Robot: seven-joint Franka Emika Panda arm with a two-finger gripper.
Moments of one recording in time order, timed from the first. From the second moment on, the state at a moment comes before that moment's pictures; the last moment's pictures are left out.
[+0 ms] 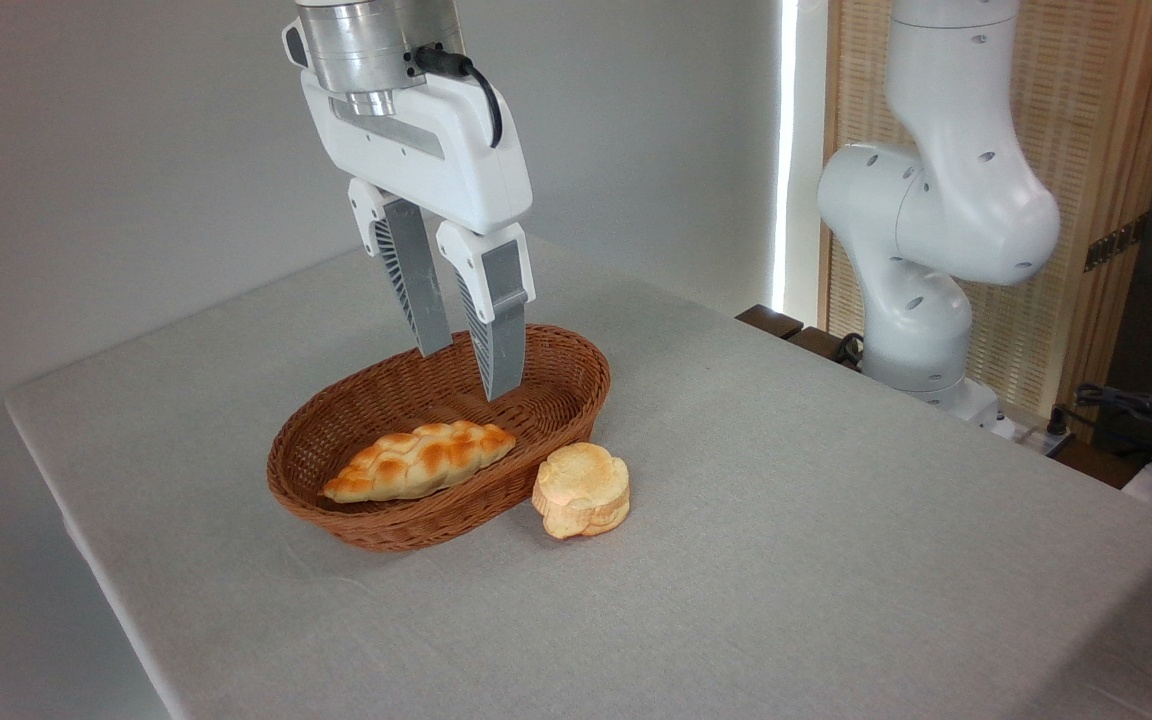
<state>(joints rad) -0.03 -0.01 -0.01 -1.61 0.01 1.60 0.76</state>
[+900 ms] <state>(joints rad) -0.12 -0.11 -0.03 -1.84 0.01 1.68 0.68</state>
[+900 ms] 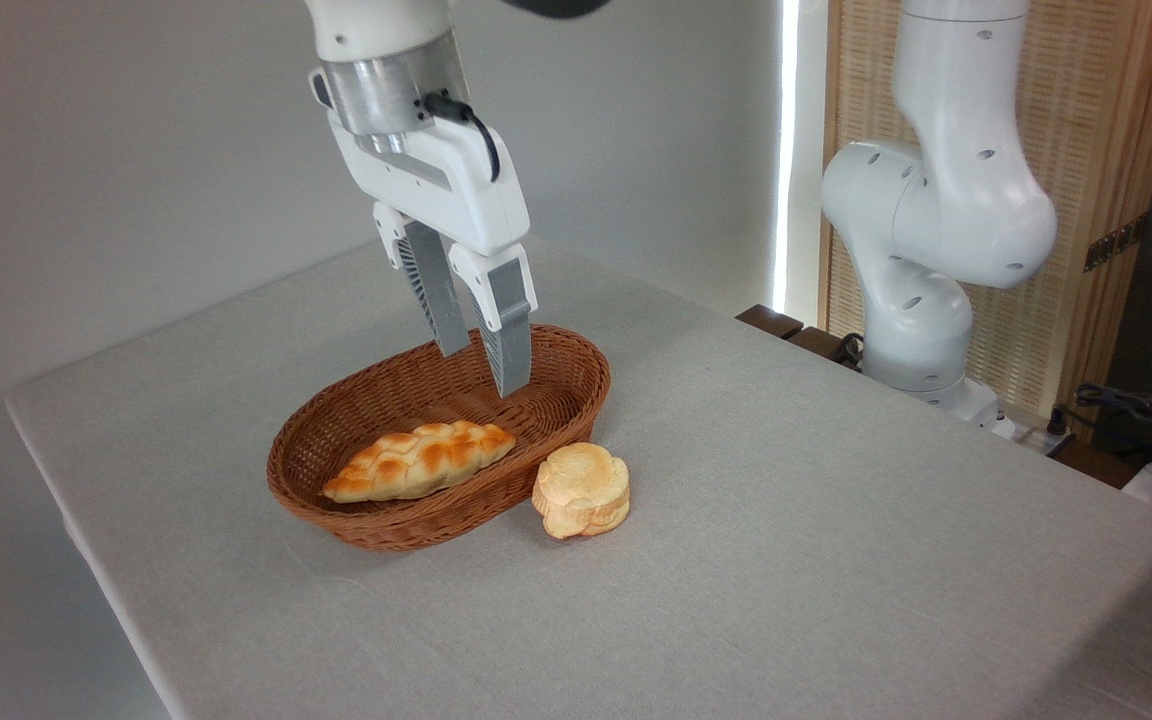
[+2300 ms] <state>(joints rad) -0.23 -0.27 0.00 -2.33 0.34 1.96 1.62</state>
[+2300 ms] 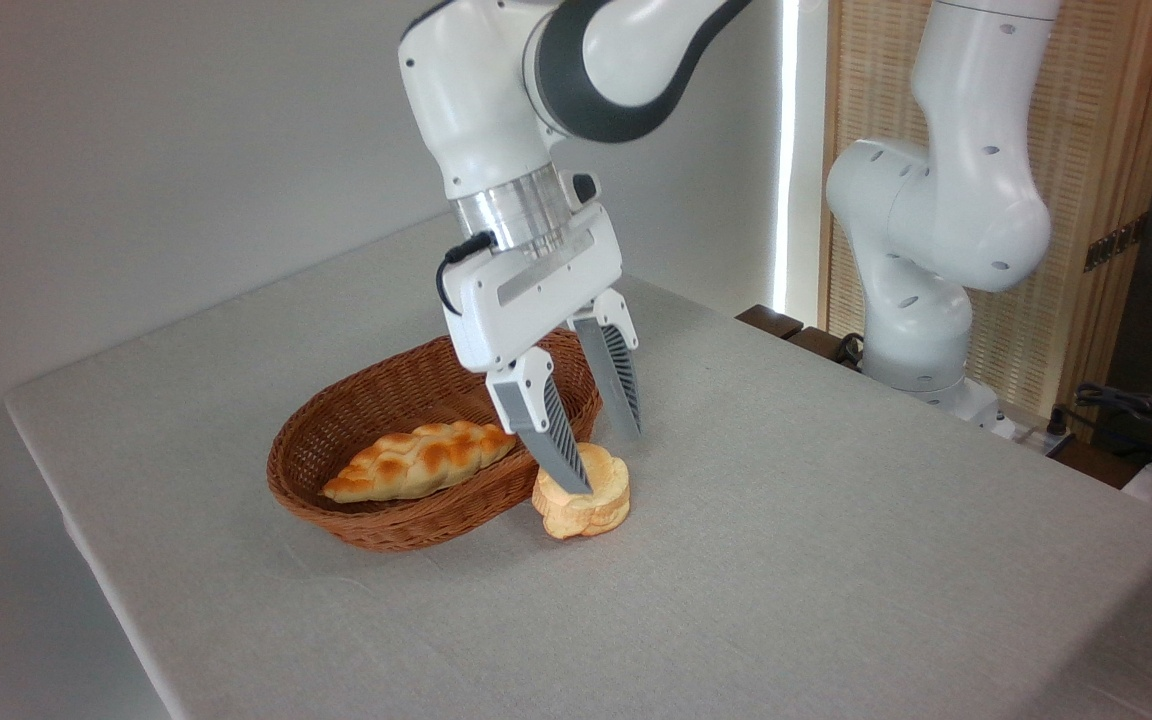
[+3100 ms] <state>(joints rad) -0.23 -0.27 0.02 -2.42 0.34 2.09 1.64</state>
